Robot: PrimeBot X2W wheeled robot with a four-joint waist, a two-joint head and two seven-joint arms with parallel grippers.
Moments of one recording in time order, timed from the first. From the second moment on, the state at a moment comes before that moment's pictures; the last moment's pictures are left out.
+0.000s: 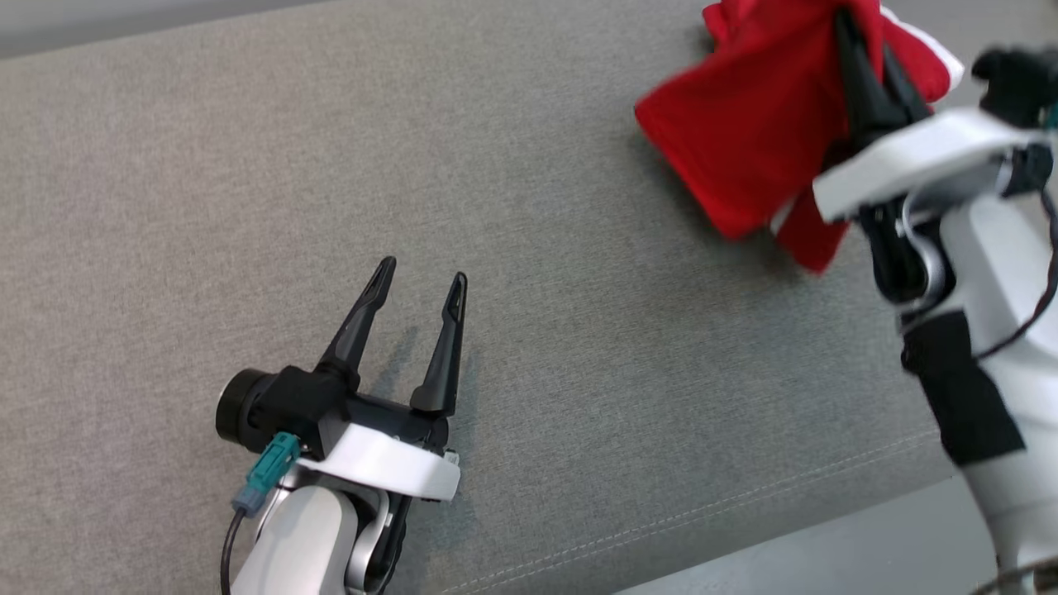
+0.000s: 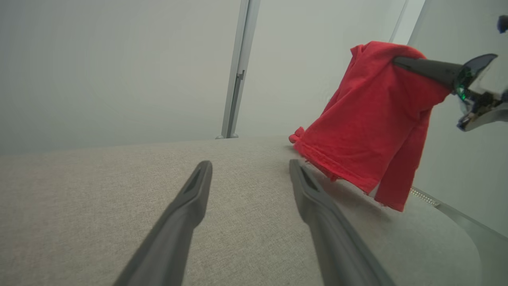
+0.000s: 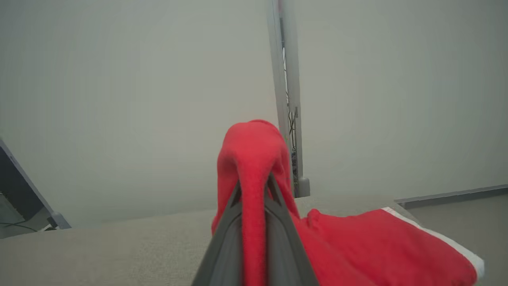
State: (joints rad) left arm -0.25 0.05 -0.31 0.13 -0.25 0.00 -0.26; right arm -0.86 -0.16 0.28 0.64 0.57 0.13 -0.21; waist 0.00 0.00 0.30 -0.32
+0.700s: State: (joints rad) left arm -0.35 0.05 -0.29 0.12 -0.18 -0.03 -0.26; right arm -1.21 -0.28 0.33 0.94 0.60 0.13 -0.16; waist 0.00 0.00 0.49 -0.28
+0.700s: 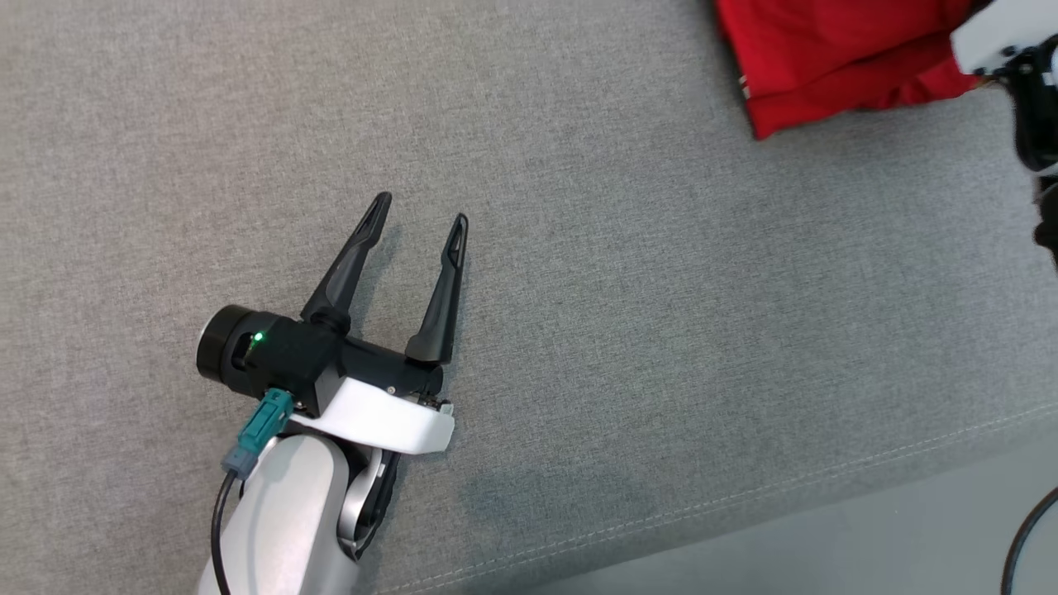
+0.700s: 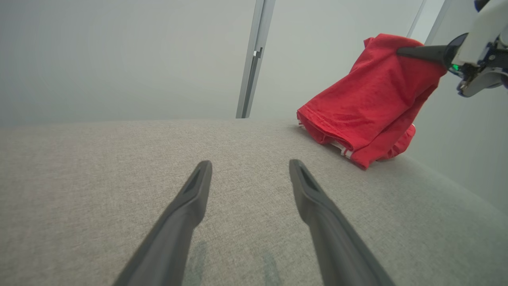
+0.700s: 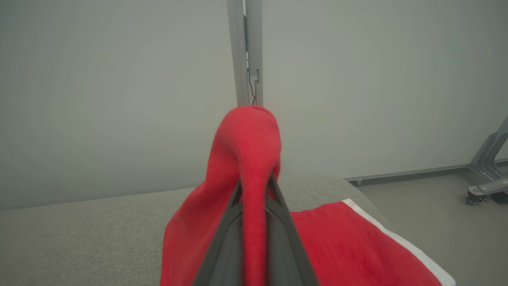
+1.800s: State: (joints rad) left arm -0.40 0.06 -0.31 0.08 -0.15 -0.04 -0.26; right arm -1.30 -0.41 0.03 1.18 0.15 0.13 -0.25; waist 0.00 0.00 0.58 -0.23
